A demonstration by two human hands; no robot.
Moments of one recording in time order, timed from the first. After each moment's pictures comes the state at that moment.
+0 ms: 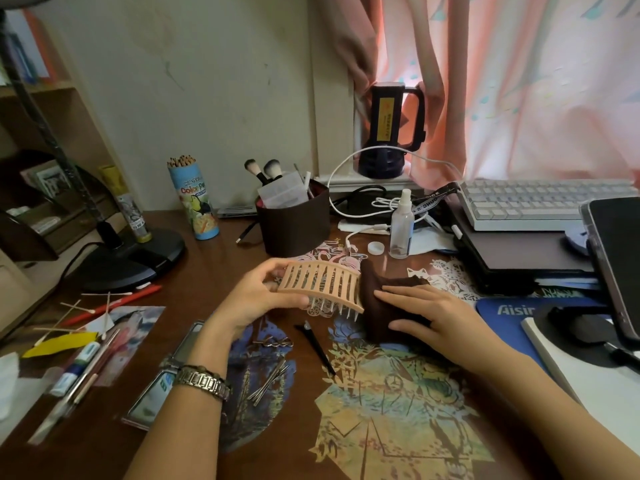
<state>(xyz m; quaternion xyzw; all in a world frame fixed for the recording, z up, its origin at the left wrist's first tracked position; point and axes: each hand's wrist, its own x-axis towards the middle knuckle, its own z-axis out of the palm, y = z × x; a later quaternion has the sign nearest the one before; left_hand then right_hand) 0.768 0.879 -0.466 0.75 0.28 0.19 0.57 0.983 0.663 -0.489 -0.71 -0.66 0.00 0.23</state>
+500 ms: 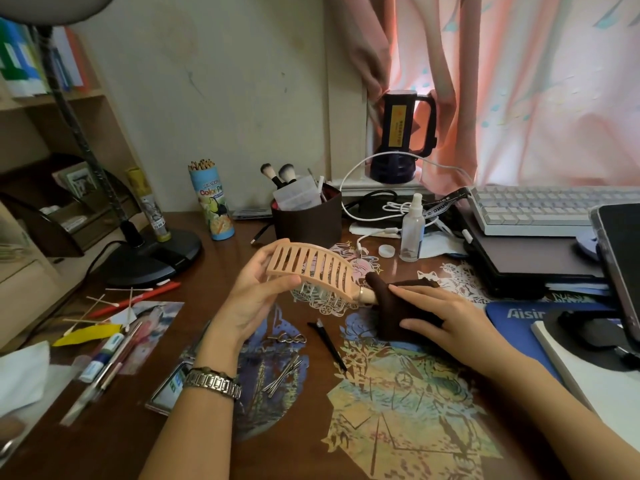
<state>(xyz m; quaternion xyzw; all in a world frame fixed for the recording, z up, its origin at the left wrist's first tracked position) 0.752 0.872 -0.461 0.59 0.19 0.31 0.72 0.982 0.662 -0.493 -0.72 -0.64 0.00 0.26</state>
